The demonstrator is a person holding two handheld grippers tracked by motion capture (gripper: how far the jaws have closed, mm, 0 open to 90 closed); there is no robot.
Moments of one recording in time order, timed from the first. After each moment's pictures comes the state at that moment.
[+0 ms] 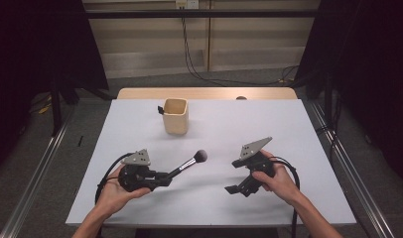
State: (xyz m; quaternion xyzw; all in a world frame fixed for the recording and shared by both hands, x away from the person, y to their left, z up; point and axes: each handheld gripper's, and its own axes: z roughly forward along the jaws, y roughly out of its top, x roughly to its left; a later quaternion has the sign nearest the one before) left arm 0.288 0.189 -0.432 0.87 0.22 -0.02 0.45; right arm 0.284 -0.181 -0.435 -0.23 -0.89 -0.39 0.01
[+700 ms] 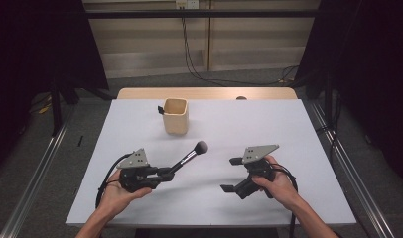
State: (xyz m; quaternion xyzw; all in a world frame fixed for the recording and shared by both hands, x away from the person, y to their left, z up) left arm 0.285 0.187 -0.435 0.84 0.20 0.03 0.51; right arm 0.271 -0.178 -0.442 -0.24 -0.85 -0.48 -0.05
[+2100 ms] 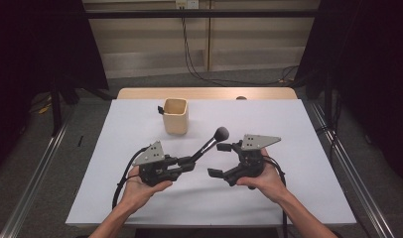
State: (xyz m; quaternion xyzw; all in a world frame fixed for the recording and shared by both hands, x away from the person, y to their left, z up) left arm 0.287 0.136 -0.420 0.79 0.17 0.05 0.58; right arm 0.285 -0.156 -0.417 -0.23 -0.75 -0.62 -0.05
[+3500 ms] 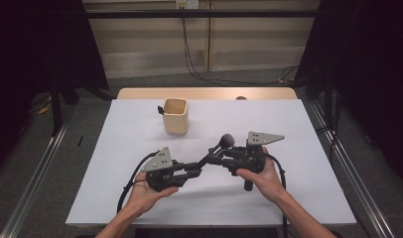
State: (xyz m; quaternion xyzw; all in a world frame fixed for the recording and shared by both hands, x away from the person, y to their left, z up) left arm 0.280 0.122 -0.432 0.80 0.15 0.05 0.58; right arm 0.291 -0.162 -0.422 -0.25 -0.70 -0.67 0.03
